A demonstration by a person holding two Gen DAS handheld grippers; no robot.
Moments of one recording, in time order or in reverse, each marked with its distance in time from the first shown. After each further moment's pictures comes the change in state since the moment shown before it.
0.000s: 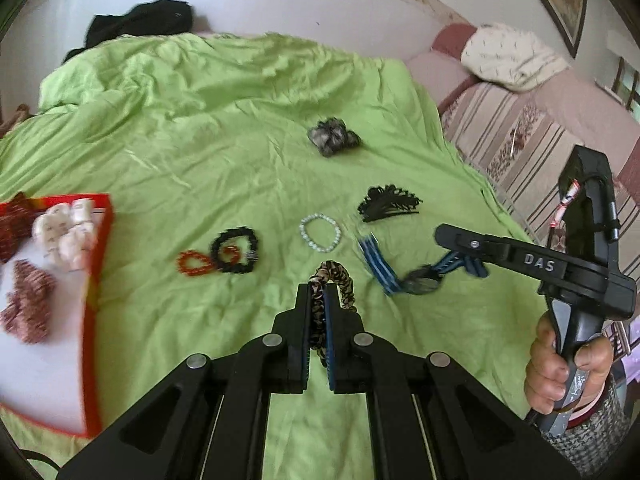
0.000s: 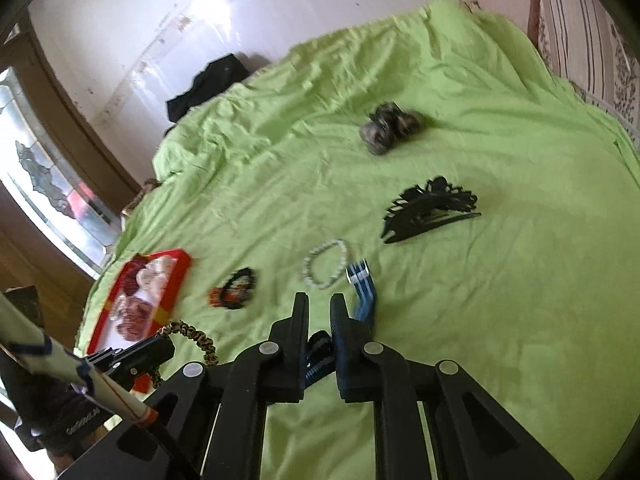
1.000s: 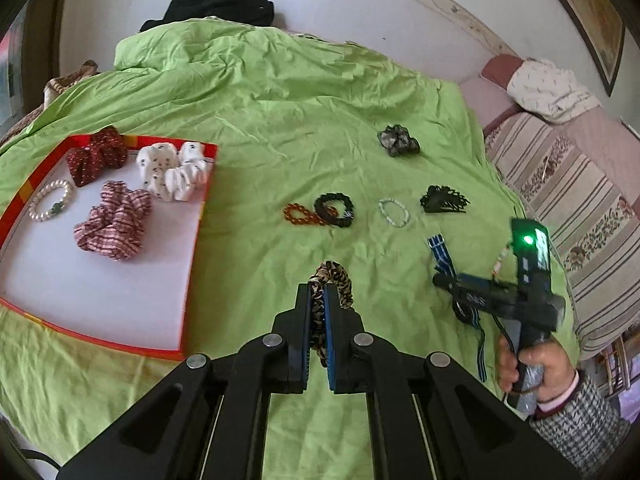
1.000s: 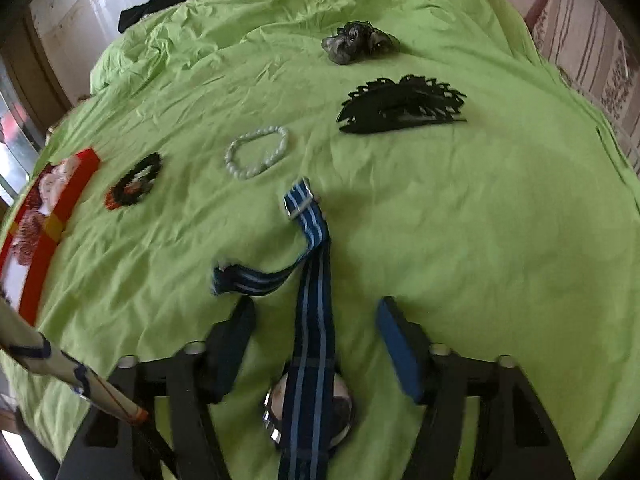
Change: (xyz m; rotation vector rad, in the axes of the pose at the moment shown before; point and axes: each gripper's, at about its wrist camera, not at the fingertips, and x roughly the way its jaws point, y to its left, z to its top) left arm -0.053 0.065 -0.056 -0.125 -0.019 0.098; right arm 0.088 -0.014 -0.058 -0.143 0.194 -0.344
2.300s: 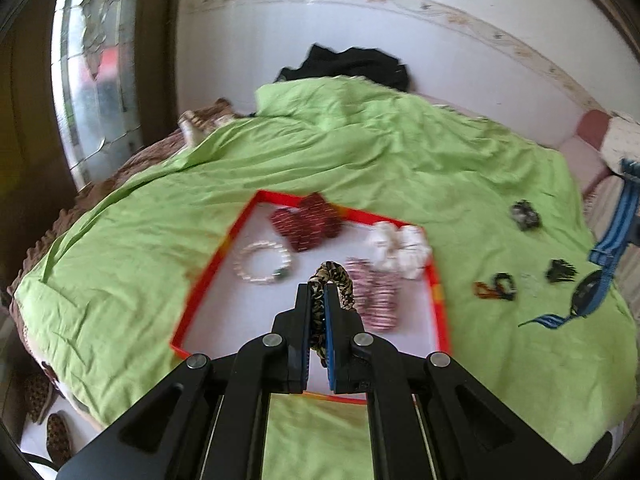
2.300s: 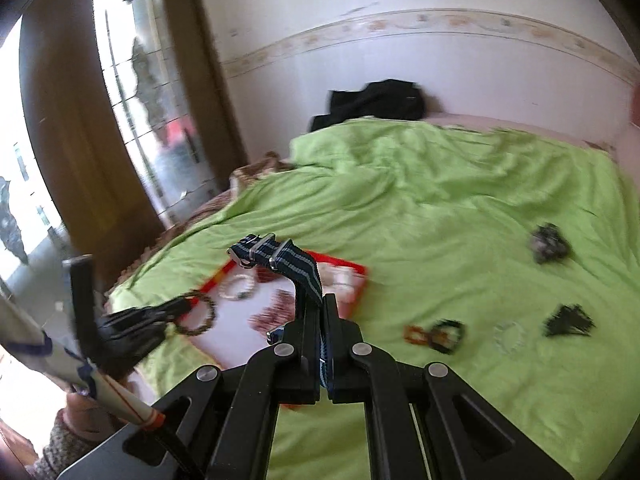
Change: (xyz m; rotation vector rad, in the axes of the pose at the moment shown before) left arm -0.099 0.178 0.038 -0.106 -0.159 0.359; right arm -0.203 0.251 0.046 -0.306 -0.311 0.451
